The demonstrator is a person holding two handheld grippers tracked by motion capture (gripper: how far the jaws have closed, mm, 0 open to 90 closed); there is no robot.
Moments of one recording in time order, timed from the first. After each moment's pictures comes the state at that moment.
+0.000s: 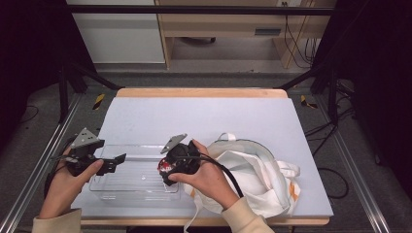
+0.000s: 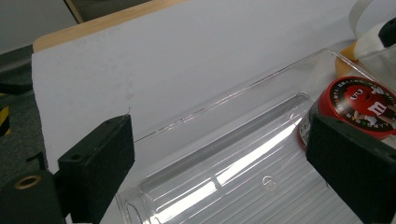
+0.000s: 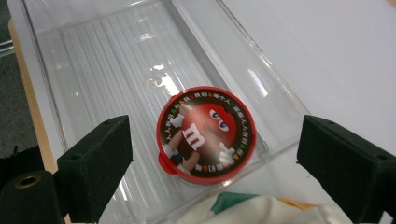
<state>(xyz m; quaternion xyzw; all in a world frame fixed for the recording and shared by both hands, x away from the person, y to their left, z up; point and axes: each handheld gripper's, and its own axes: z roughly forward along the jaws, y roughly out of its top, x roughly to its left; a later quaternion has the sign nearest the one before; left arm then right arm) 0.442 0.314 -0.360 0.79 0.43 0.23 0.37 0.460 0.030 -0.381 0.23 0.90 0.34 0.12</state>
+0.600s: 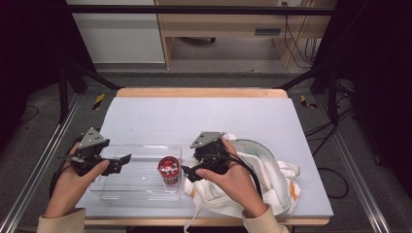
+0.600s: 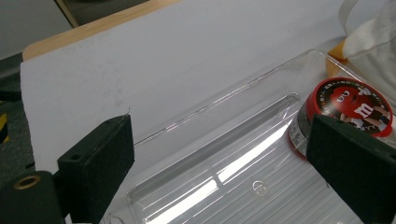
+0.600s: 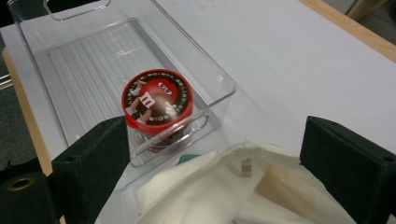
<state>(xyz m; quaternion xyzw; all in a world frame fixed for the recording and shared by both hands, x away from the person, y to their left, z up) 0.442 0.298 -0.358 0.80 0.41 0.23 0.37 0.447 -0.039 -0.358 0.28 0.87 0.39 0.15</state>
